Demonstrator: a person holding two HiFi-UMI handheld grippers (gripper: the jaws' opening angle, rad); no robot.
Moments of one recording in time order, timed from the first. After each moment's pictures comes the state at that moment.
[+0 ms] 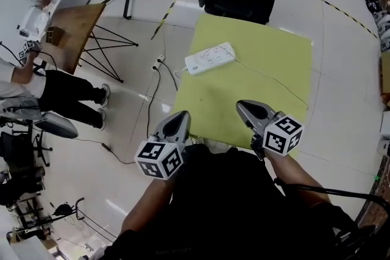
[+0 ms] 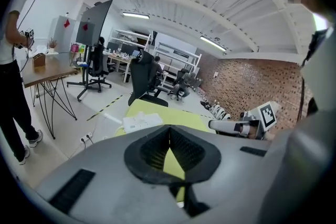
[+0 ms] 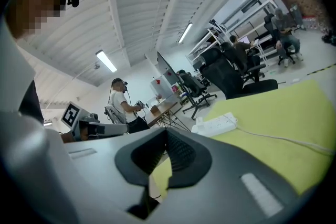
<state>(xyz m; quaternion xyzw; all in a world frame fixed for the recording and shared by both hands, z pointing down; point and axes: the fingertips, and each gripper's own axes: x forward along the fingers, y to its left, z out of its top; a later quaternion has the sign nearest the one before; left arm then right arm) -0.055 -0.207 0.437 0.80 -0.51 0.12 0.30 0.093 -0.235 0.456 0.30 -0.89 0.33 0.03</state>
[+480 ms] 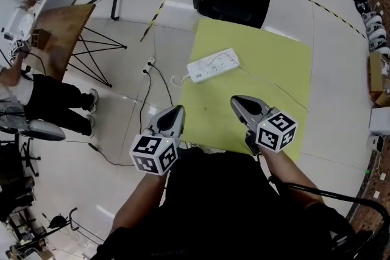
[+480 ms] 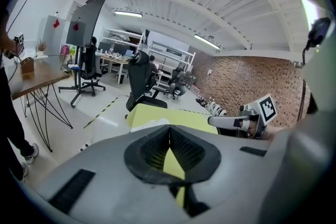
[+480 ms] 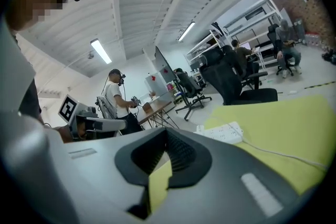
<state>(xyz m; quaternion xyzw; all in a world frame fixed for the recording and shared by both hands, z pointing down) -0.116 -0.266 0.451 0.82 -0.47 0.13 0.28 0.030 -0.286 0.464 0.33 -0.89 0.31 0.07</state>
